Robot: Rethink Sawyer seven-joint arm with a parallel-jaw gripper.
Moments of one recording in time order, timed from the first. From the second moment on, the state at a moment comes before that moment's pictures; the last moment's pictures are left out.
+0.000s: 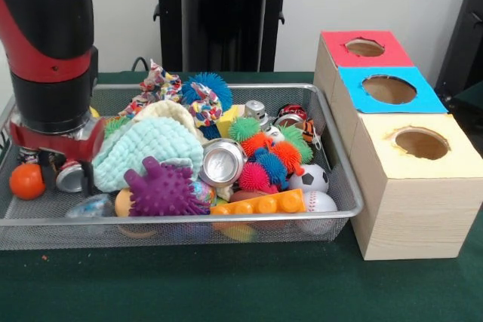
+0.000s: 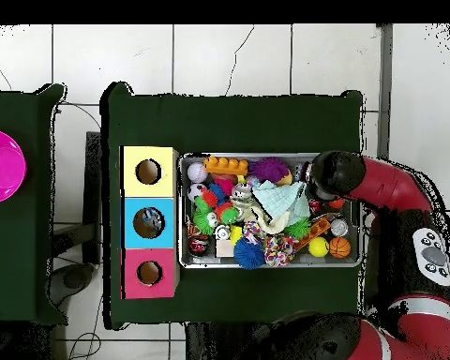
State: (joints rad) arm -0.57 -0.36 0.08 1.17 -0.27 0.73 1.63
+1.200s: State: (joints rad) arm -0.58 -0.40 0.17 1.13 -0.25 0.73 1.63
